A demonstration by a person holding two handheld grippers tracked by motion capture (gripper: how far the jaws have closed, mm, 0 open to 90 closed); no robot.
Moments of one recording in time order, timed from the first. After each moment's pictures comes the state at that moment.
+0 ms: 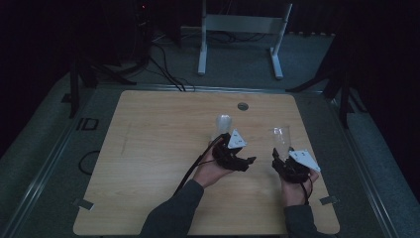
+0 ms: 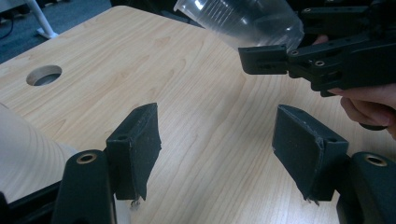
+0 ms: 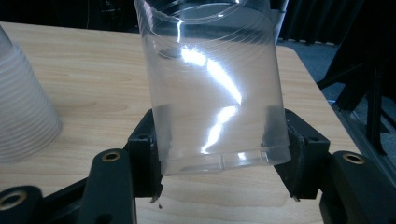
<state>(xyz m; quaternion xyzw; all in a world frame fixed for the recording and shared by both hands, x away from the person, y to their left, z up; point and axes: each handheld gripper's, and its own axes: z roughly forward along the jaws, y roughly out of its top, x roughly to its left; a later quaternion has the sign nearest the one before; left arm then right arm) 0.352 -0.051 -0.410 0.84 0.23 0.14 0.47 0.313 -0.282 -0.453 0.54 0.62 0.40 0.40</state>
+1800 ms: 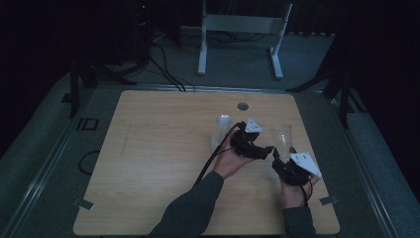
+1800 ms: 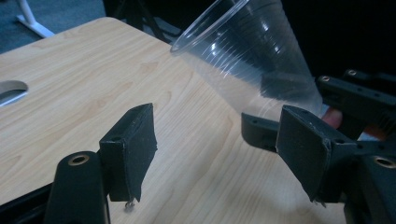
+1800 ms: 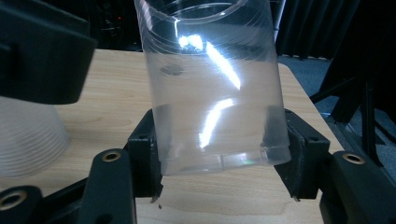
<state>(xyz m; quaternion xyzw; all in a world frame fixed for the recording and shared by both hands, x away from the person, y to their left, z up) 0.380 -0.099 -0.393 0.82 0.27 0.08 0.50 0.303 -0.277 -0.449 0.53 0.61 0.42 0.42</state>
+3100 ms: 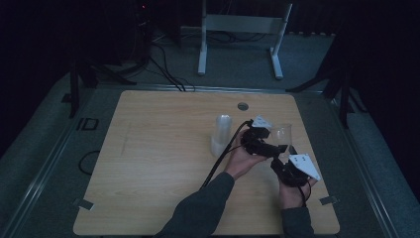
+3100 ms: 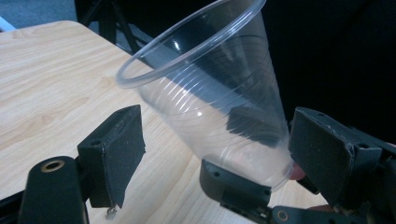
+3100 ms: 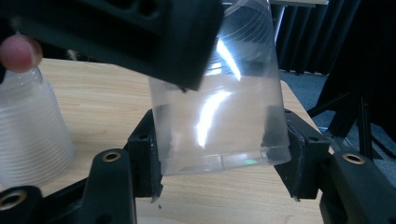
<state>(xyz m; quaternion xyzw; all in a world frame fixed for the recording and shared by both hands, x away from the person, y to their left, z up) 0.385 -0.125 -0.389 0.79 0.29 0.02 0.54 0.297 -0.270 -0.445 0.51 0.59 0.44 0.44</state>
